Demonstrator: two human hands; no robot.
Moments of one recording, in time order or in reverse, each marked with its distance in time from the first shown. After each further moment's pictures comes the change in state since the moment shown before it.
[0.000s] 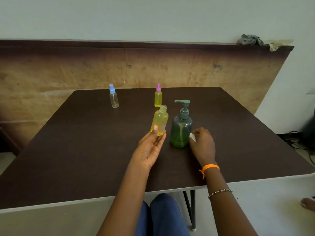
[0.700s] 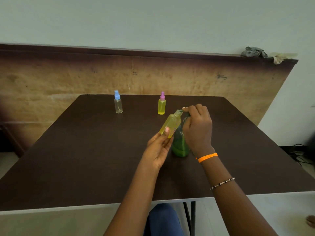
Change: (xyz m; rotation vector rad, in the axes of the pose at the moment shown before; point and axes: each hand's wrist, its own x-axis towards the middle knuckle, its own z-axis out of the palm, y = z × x) left_hand 0.010 -0.007 0.024 0.083 -0.046 0.046; right_hand 0.023 -0.087 -0.032 0.064 0.458 -0.673
